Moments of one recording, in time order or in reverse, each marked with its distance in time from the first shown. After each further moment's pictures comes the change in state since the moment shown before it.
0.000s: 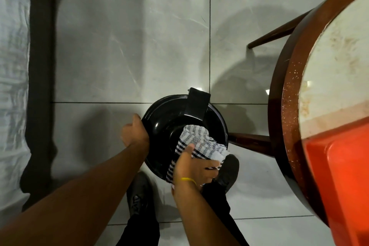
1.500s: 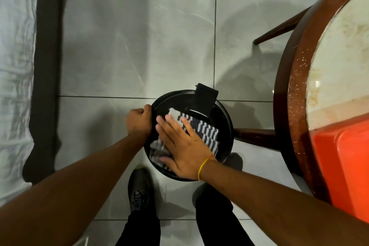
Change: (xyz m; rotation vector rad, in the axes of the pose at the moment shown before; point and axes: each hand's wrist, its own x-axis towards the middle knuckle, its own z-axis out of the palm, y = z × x) left_hand 0.023 -0.006 0.005 0.229 -0.169 0.444; right_hand 0.080 -0.008 -0.007 -1.041 0.007 -2.077
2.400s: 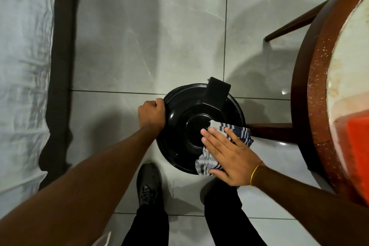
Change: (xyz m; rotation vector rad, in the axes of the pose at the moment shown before) left_hand -0.002 0.003 -0.003 0.038 0.008 0.026; right_hand -0.101 0.056 0.011 -0.138 -0.021 -0.098
